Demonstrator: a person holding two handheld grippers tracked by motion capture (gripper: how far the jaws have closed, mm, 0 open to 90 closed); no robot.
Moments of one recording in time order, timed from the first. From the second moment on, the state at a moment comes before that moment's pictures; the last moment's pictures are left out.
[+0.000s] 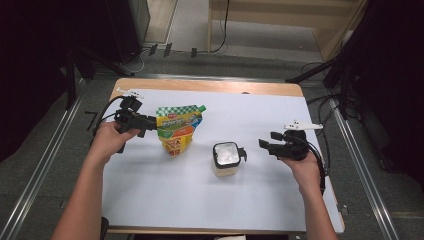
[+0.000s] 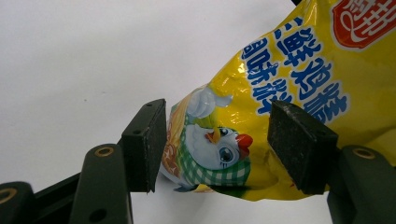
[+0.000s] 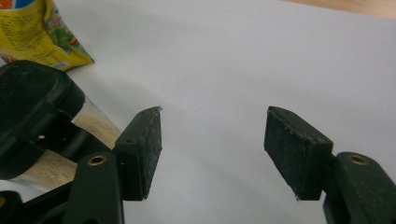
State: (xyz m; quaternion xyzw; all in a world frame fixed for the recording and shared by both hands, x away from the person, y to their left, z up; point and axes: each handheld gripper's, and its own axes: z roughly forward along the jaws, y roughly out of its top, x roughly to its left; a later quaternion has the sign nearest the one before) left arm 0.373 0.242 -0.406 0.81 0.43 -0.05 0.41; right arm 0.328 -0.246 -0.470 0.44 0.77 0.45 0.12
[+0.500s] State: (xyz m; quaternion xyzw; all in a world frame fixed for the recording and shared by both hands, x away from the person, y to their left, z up) left arm 0.374 0.246 -0.411 0.80 0.44 -0.05 0.40; right arm 0.333 -0.252 -0.483 0.47 0.76 0.44 0.11
